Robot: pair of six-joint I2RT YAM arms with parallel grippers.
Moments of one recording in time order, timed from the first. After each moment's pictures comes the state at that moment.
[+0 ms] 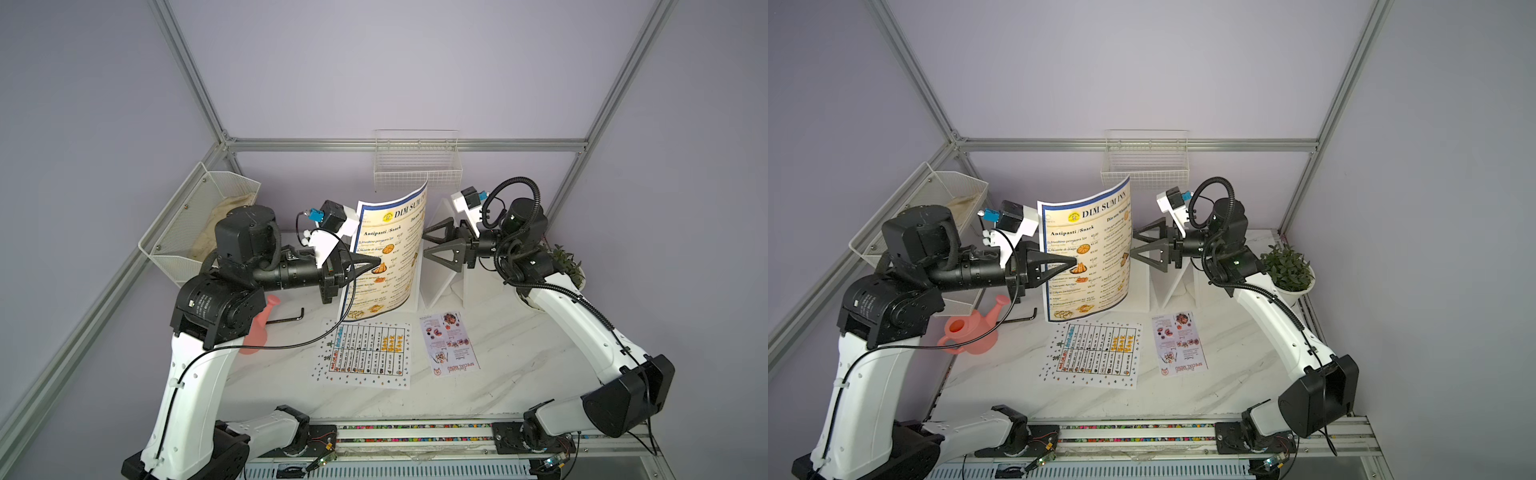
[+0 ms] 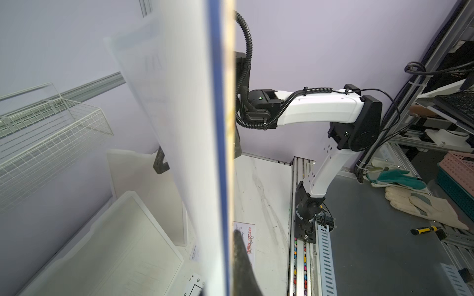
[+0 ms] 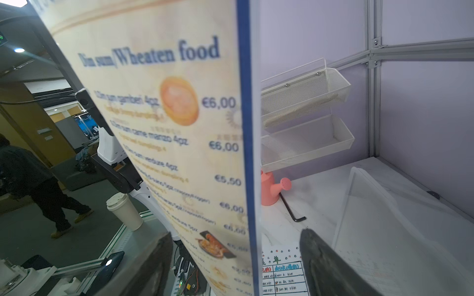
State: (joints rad) left arm -0.39 1.21 1.95 -1.01 0.83 0.19; right arm 0.39 1.46 1.47 0.09 -1.20 0.38
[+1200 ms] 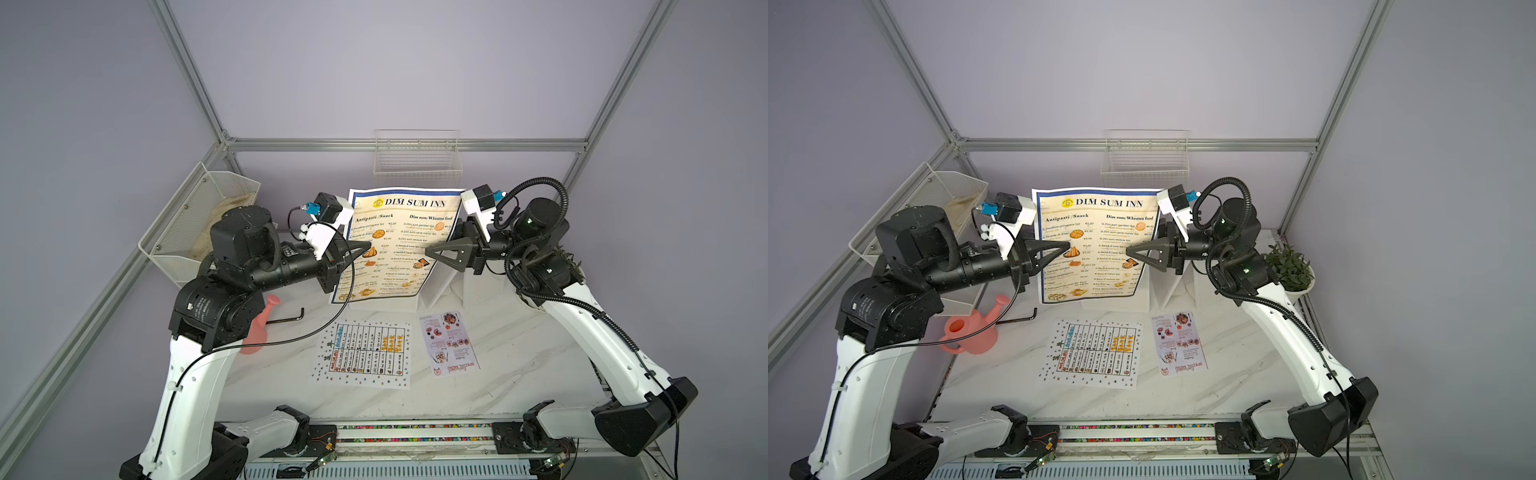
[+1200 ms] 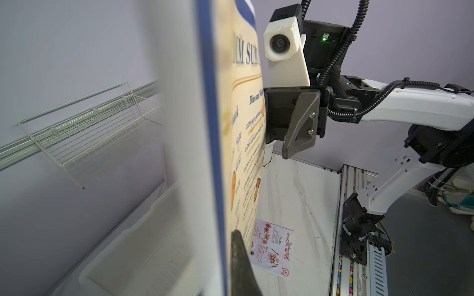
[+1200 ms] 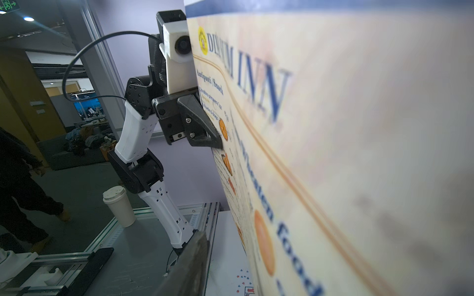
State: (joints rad) left arm -0.40 1.19 1.92 -0.95 0.59 0.18; right arm 0.44 1.35 1.51 0.05 -1.13 0.31
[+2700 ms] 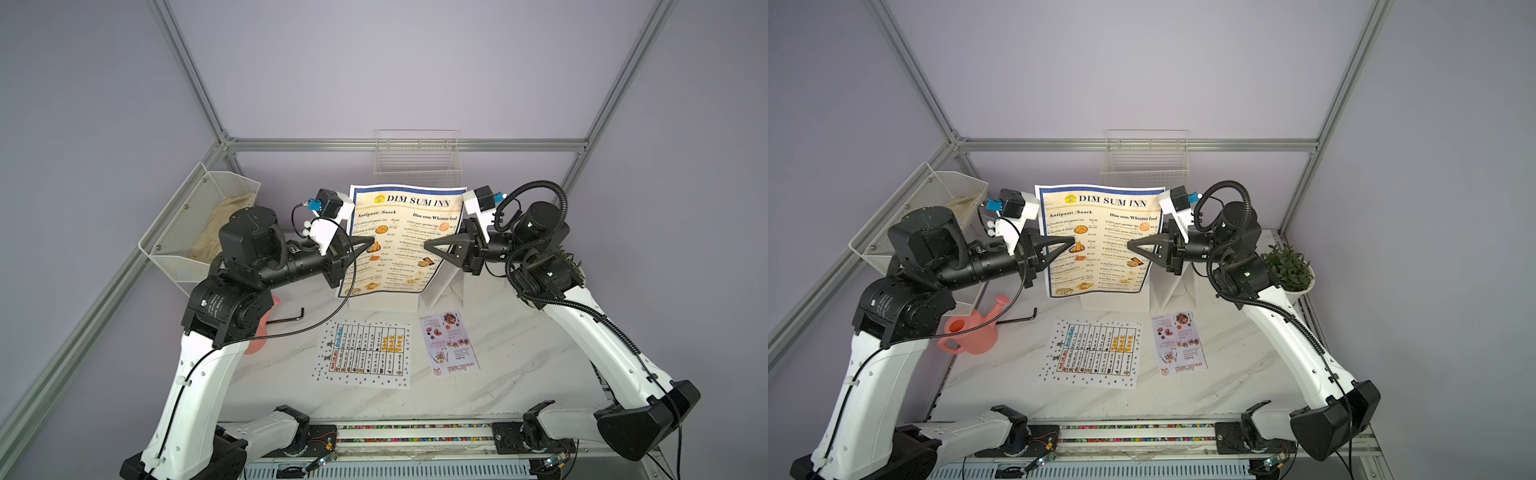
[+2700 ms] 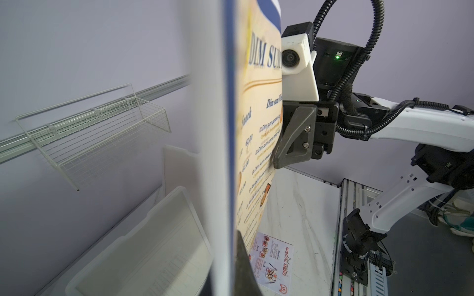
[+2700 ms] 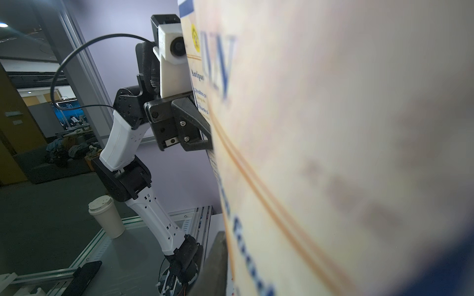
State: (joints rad) left arm -0.40 1.18 1.84 -0.83 0.59 0.10; right arm 0.44 1.33 1.47 0.05 -1.06 0.32
